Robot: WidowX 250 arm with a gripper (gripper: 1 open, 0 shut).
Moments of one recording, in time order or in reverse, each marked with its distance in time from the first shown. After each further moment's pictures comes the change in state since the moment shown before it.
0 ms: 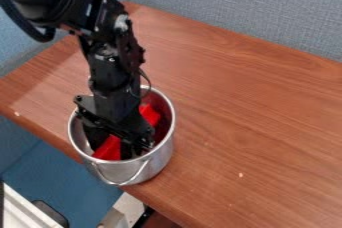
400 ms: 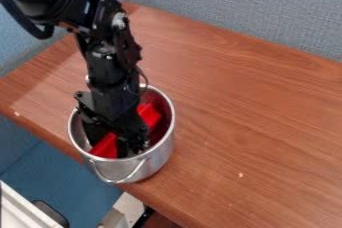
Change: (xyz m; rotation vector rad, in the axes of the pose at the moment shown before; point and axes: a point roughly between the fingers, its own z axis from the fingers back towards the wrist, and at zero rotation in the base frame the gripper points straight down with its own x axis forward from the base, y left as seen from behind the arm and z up) arm 0.006 0.011 0.000 0.006 -0.008 -0.080
